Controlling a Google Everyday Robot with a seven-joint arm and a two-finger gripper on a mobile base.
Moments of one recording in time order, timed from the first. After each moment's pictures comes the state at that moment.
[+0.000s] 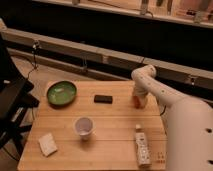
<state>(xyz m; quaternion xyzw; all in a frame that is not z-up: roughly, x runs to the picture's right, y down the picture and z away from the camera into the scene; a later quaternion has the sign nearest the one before) 0.244 0.085 0.957 -0.31 -0.04 -0.24 0.92</state>
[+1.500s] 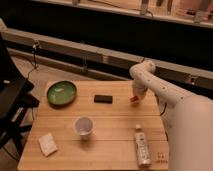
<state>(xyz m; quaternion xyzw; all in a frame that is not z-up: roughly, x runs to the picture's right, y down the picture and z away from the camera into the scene) 0.219 0.051 0.924 -0.29 -0.04 -0.28 0.91</state>
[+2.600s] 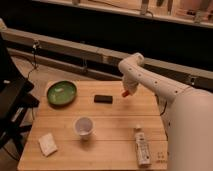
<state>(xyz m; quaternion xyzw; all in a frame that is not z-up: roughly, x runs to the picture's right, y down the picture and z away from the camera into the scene) 0.167 0.014 0.895 -0.26 -0.04 -0.34 0.90</state>
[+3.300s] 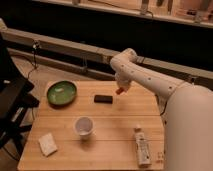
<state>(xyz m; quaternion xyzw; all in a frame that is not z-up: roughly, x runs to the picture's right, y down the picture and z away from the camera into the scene) 0.127 -0.007 0.879 -0.24 -0.05 -0.38 0.89</state>
